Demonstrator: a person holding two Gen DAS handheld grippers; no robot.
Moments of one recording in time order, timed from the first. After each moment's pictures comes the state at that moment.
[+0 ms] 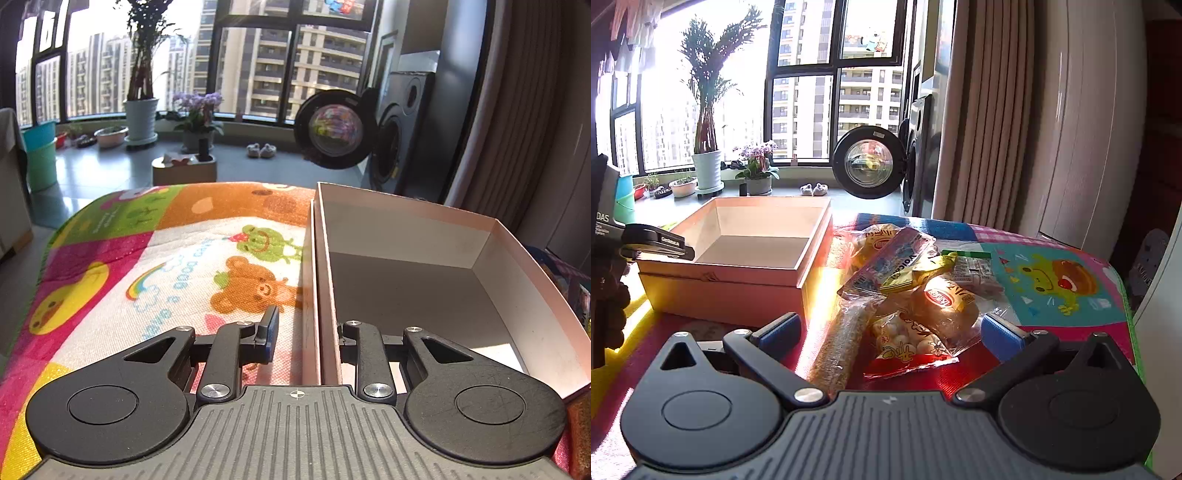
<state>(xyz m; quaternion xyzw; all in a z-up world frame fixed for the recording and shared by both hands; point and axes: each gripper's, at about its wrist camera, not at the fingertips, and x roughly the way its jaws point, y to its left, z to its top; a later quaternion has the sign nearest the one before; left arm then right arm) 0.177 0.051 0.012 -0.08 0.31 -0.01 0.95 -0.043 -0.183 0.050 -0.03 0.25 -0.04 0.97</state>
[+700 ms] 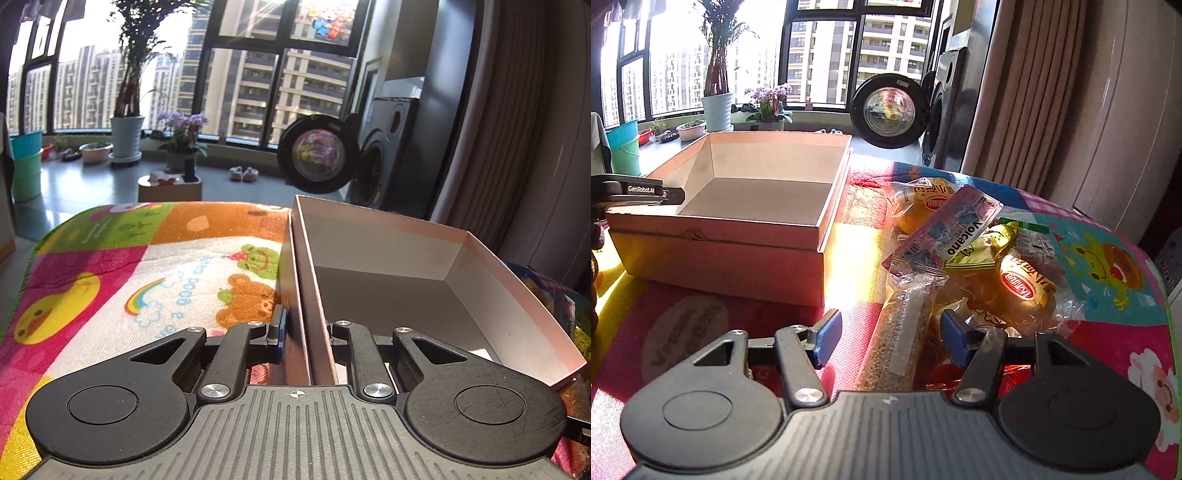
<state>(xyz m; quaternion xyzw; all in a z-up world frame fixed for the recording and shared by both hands) 0.170 0.066 0.010 -0.09 0.26 -0.03 0.96 0.025 -0.140 0.017 -0.06 0.34 -0.02 0.94</state>
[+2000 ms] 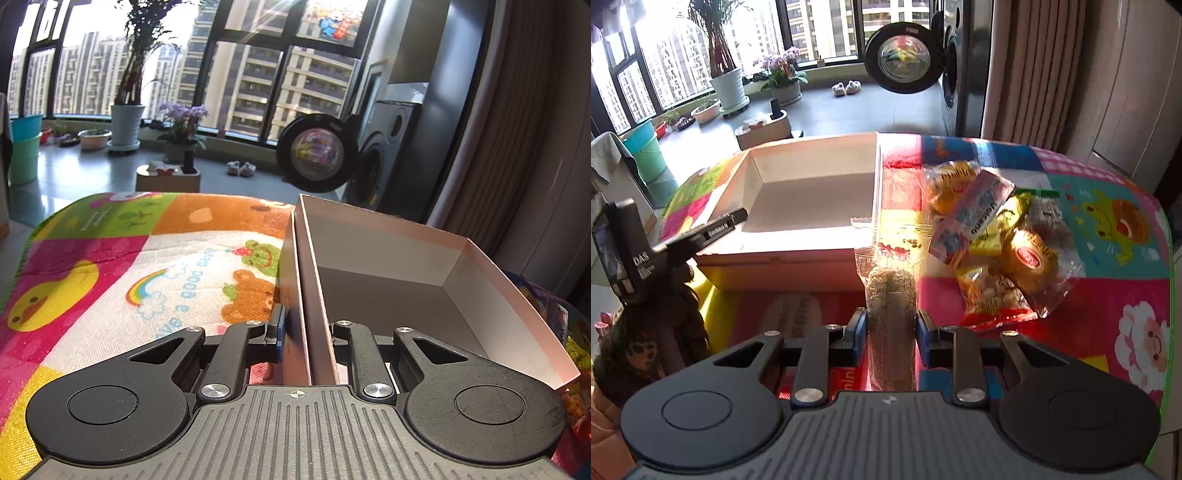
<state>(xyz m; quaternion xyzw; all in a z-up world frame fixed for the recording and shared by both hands) 0.172 0.078 0.004 -0.12 0.26 -0.04 0.96 0.004 -0.125 0.115 0.02 0.43 0.03 0.90</state>
